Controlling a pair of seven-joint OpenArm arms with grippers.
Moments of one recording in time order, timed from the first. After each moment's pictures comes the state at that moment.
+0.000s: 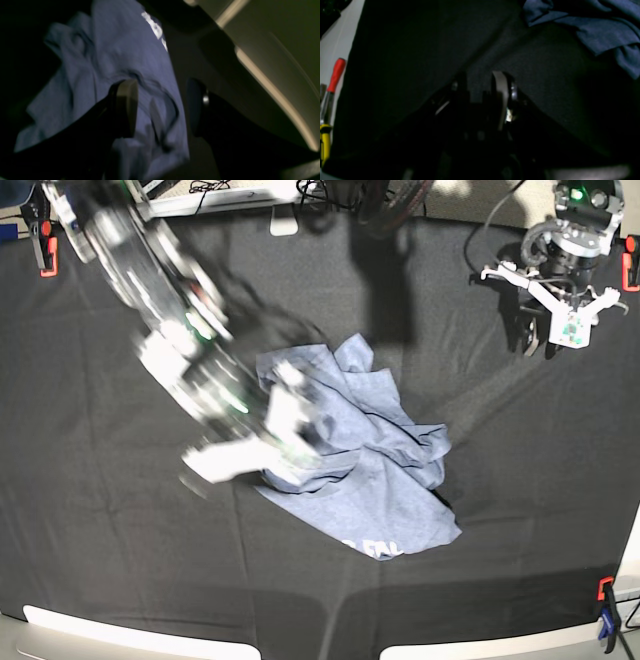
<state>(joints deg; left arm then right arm) 35.5 -7.8 -14.0 119.0 -3.0 -15.3 21.7 7.7 21.1 -30.9 104.8 -4.2 12.7 -32.2</state>
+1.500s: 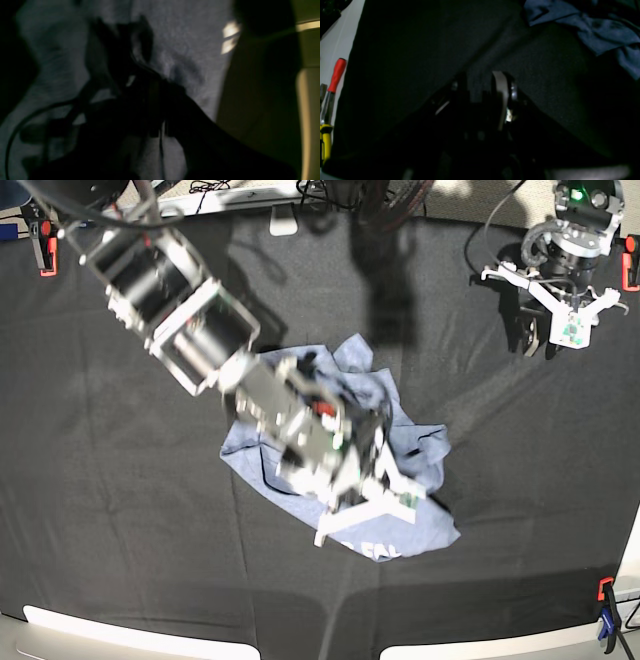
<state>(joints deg) 35.5 -7.8 -14.0 119.0 -3.0 -15.1 21.8 33.9 2.8 -45.7 64.3 -5.9 17.8 -39.2</state>
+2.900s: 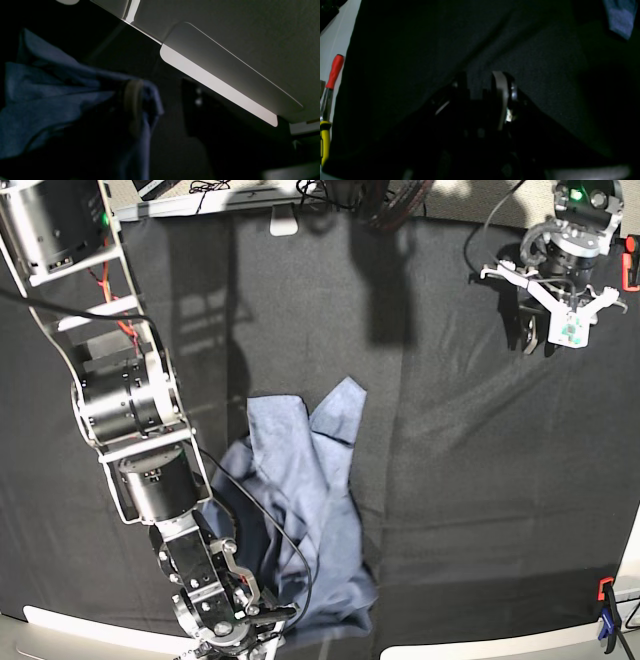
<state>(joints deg) 35.5 -7.6 -14.0 119.0 -3.0 -15.1 23.0 55.9 2.6 -21.2 35.5 -9.4 5.2 -23.5</state>
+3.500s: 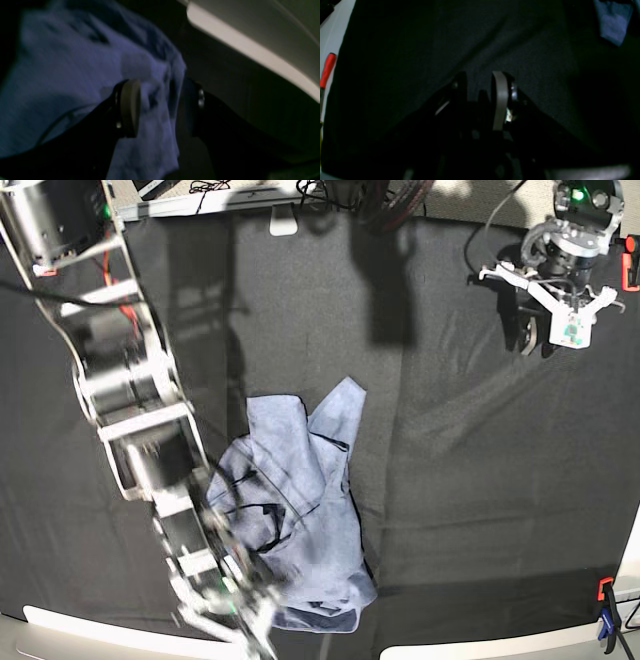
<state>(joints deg) 35.5 -7.6 -14.0 119.0 -6.0 -15.1 23.1 50.0 5.2 -21.2 36.1 -2.1 8.2 -27.0</state>
